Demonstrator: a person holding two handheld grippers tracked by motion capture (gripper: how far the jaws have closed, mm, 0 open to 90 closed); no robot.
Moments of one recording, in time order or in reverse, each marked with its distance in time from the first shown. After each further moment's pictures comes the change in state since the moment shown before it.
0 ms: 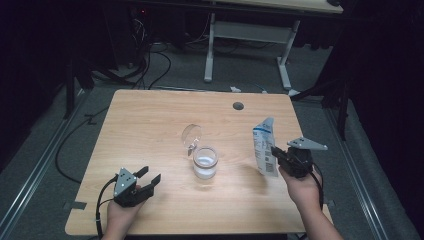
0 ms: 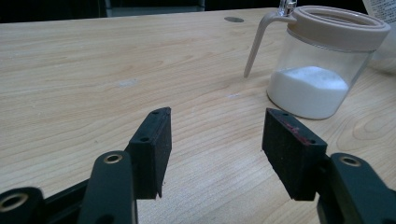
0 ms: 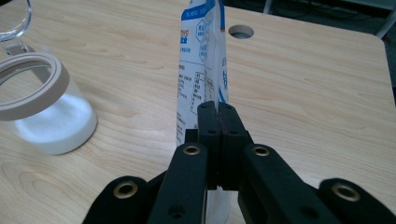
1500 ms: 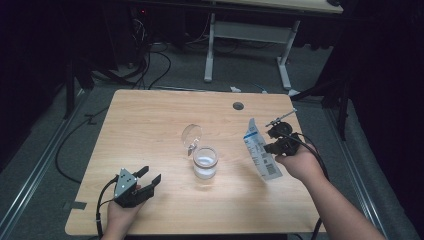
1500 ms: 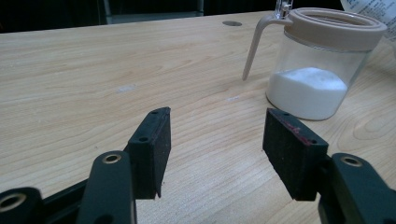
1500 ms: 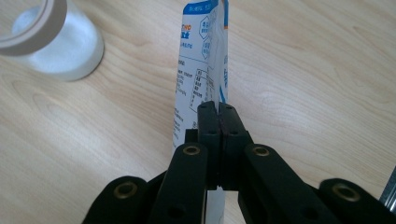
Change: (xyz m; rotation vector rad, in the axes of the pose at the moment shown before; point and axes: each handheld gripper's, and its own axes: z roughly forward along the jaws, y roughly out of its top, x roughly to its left) left arm -0.001 -0.002 0.001 -0.020 -0.008 0.021; right arm 0.011 0.073 0.029 0.514 0.055 -0.149
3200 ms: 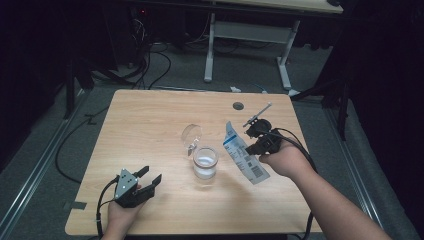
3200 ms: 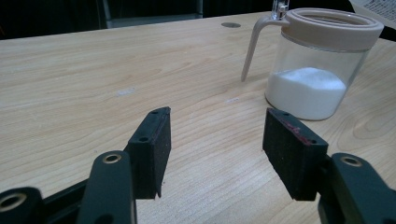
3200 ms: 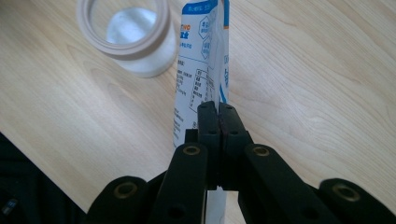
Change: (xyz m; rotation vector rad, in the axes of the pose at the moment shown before) left arm -0.002 0.000 0.000 -0.007 0.002 0.019; right arm 0.051 0.033 -0.017 0.079 0.090 -0.160
